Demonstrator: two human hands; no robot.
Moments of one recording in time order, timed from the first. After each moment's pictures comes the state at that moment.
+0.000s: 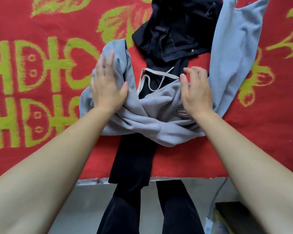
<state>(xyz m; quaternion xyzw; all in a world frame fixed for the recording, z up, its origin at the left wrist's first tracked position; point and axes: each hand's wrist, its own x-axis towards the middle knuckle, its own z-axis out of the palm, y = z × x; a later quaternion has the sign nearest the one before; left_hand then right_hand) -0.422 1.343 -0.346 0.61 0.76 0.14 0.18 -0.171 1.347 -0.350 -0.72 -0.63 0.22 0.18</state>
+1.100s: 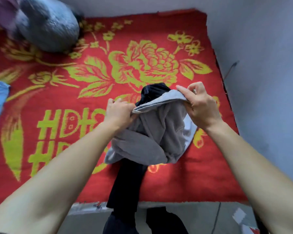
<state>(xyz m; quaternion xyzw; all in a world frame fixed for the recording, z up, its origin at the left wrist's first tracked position) -0.371 1.368 -0.085 0.78 0.63 0.00 0.04 -0.094 1.370 -0.028 -0.57 -0.80 0.09 0.19</state>
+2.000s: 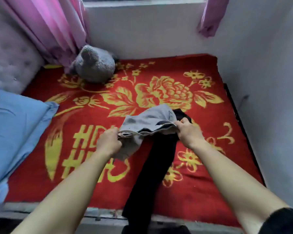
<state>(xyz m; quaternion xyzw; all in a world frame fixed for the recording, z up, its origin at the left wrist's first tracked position) -0.458 1.256 -0.015 0.59 0.80 0.02 0.13 -0.162 1.333 -0.023 -0.59 -0.79 0.15 0.03</state>
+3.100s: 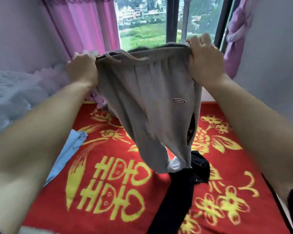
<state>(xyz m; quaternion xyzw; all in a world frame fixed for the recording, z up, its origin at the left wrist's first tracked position) -0.591 1.334 0.328 0.53 0.76 0.23 -0.30 -0.257 1.422 0.330 -0.47 -0.78 -0.15 0.39</state>
